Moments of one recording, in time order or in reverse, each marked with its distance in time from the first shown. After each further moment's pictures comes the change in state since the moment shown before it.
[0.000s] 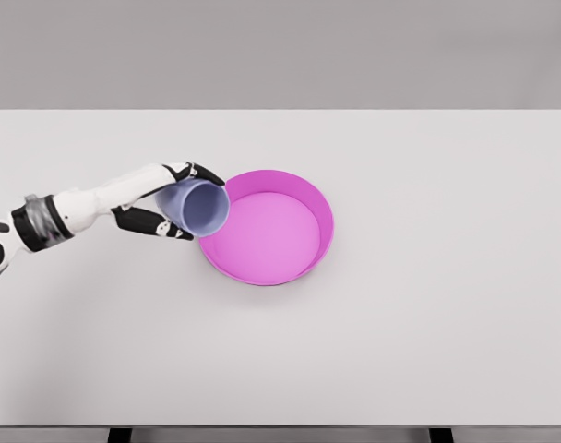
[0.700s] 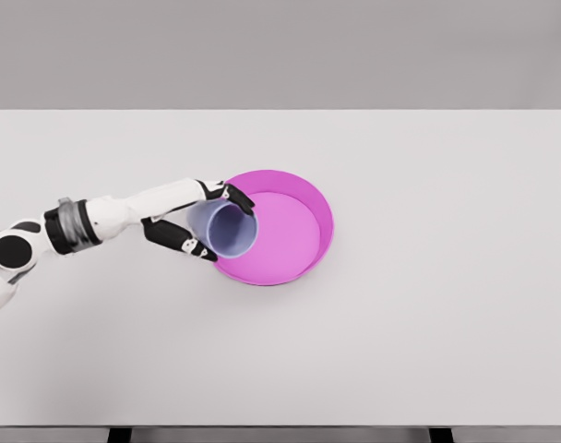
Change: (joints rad) left arm -0.094 -0.011 -0.173 -0.017 0.058 0.000 -0.001; right arm 0.000 0.000 0.000 0.000 0.000 0.000 0.000
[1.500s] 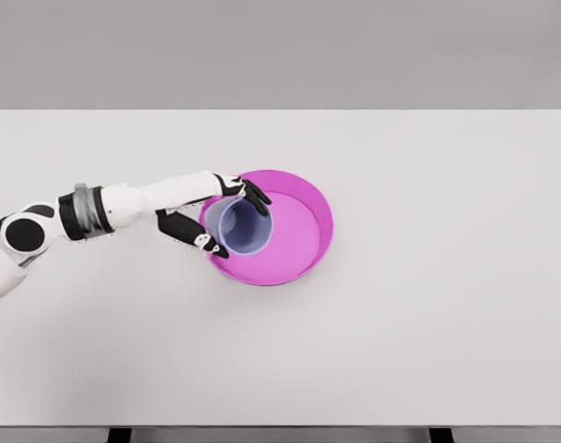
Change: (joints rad) left arm -0.115 -0.009 -0.117 0.001 0.026 0.000 0.005; right arm 0.000 0.000 0.000 0.000 0.000 0.000 0.000
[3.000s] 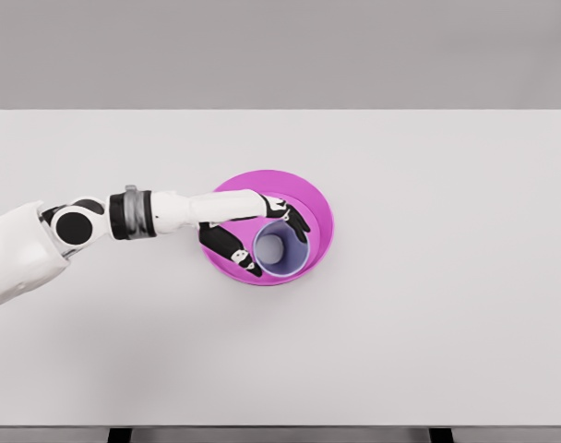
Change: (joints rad) left arm -0.149 -0.089 -0.231 0.051 0.025 0.000 0.007; right arm 0.000 0.000 0.000 0.000 0.000 0.000 0.000
